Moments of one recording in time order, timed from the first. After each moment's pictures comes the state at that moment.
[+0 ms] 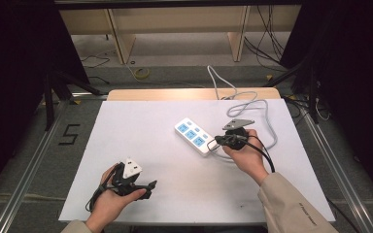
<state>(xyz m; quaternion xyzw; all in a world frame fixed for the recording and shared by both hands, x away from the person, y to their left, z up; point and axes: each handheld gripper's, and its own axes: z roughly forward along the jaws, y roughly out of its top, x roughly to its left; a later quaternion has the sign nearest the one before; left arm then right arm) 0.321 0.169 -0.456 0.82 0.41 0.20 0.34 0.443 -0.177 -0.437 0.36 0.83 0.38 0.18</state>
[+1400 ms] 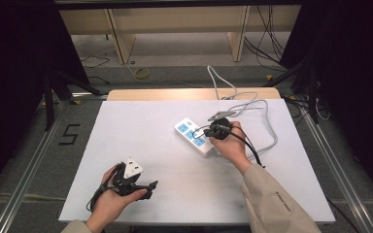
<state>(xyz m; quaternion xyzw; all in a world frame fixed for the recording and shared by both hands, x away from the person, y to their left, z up) 0.321 0.167 -0.457 0.82 0.40 0.20 0.35 0.488 -0.139 -0.452 0.38 0.83 0.36 0.17</state>
